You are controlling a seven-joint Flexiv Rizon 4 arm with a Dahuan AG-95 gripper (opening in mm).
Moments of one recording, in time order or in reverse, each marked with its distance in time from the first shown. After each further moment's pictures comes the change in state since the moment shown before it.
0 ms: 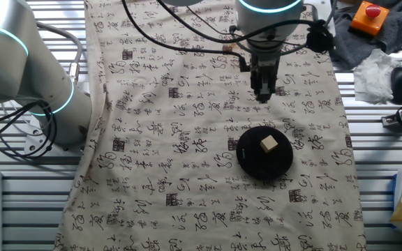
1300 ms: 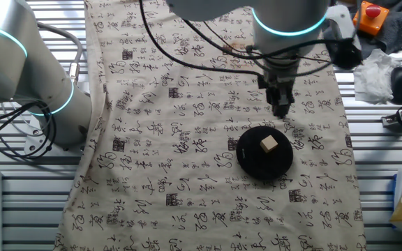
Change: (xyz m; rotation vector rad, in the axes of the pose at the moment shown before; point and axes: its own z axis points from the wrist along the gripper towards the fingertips) arm -0.036 -0.030 0.007 -0.029 -0.020 -0.141
